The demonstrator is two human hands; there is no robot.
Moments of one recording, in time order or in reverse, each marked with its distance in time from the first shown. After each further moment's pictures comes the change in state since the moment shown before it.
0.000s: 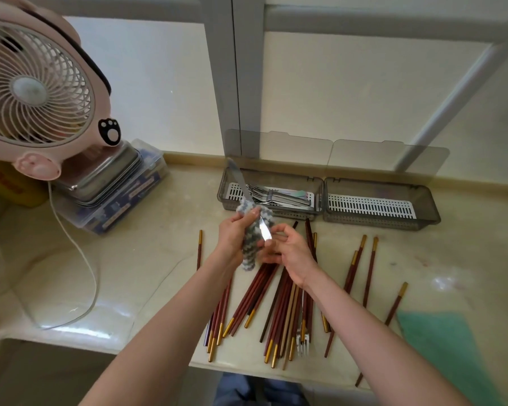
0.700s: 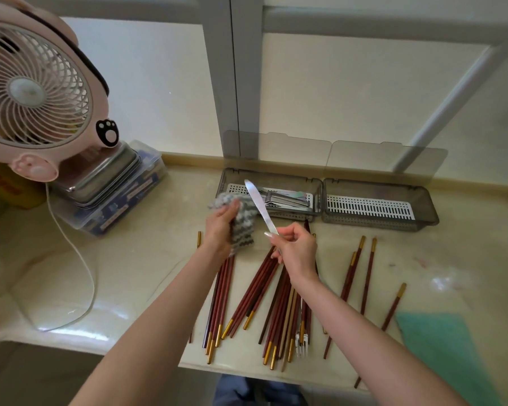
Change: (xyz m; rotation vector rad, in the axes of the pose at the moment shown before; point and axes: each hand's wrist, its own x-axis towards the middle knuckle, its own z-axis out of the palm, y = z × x) left_hand 0.014 0.017 -0.013 -0.052 0.039 0.021; right_hand -0.004 -0.002 0.012 -0.291 0.457 -0.218
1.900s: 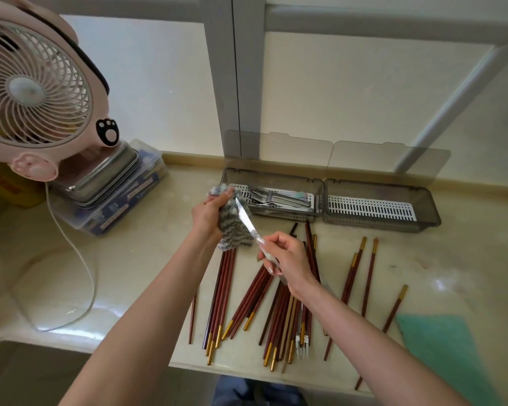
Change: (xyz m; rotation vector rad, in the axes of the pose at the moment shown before) left_hand 0.019 0.025 -0.011 0.034 0.145 0.004; right_hand -0.015 -0.005 -0.003 0.185 -0.396 0.145
